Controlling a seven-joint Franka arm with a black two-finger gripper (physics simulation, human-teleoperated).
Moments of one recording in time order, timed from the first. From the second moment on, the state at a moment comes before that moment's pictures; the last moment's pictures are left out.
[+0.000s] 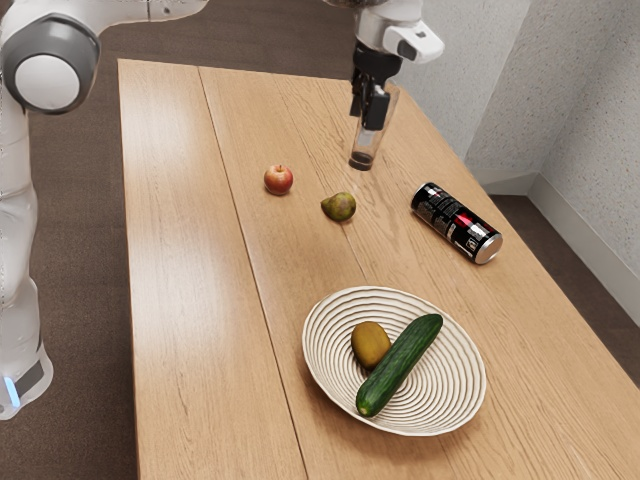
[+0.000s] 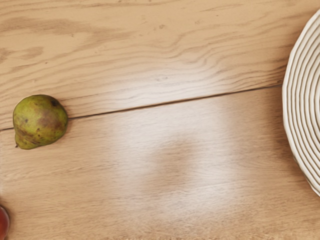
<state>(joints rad) -0.05 0.04 0.08 -1.36 0.04 1.44 0.20</state>
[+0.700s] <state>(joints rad) -0.14 0.24 -0.14 -1.45 -0.01 1.60 0.65</state>
